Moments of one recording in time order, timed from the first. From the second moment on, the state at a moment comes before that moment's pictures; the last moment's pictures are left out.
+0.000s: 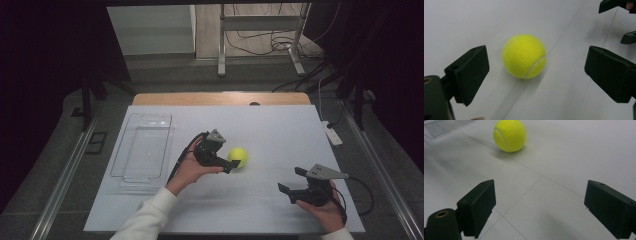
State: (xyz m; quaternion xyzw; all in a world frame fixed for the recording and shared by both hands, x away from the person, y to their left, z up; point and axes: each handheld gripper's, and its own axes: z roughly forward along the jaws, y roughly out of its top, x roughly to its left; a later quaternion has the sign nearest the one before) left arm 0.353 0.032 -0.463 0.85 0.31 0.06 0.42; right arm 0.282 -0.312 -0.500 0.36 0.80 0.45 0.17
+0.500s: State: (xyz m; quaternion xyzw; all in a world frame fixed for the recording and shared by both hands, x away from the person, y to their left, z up) left arm 0.362 0.025 -0.461 0.85 0.32 0.06 0.41; right arm 0.282 -0.312 -0.500 0.36 0.80 0.45 0.17
